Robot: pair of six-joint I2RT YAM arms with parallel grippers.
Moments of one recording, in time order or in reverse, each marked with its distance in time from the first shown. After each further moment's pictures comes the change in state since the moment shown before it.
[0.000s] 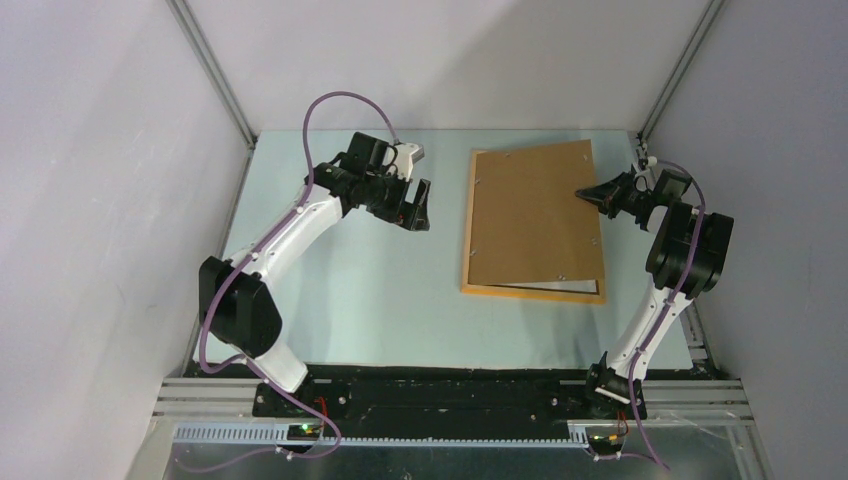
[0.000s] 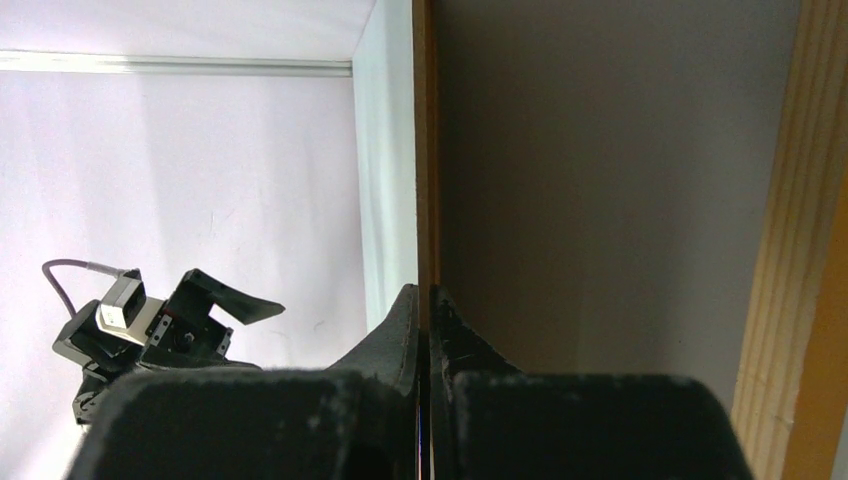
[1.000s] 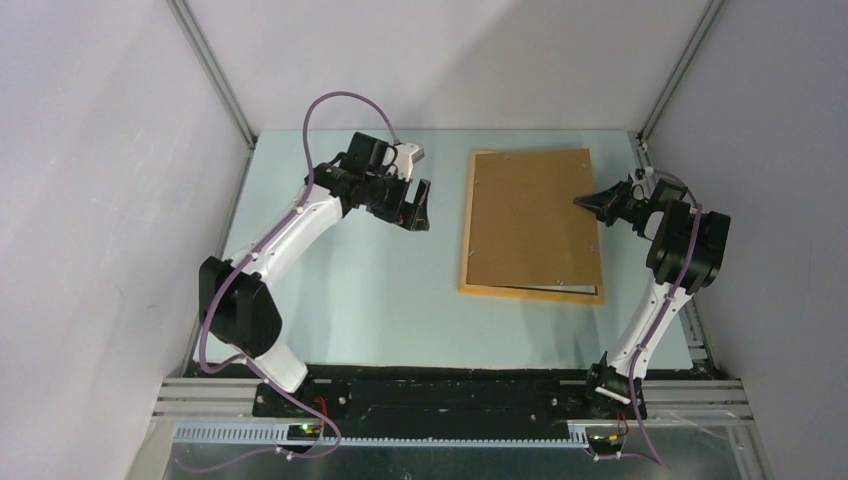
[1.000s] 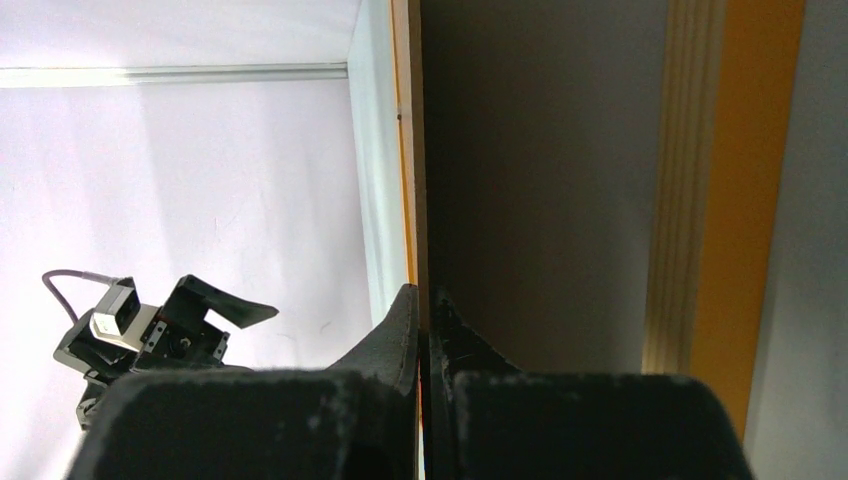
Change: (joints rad) left arm 0.000 0.000 -0.001 0.000 -0.002 0.001; right arm -0.010 0.065 -0.021 0.057 -0.008 0.016
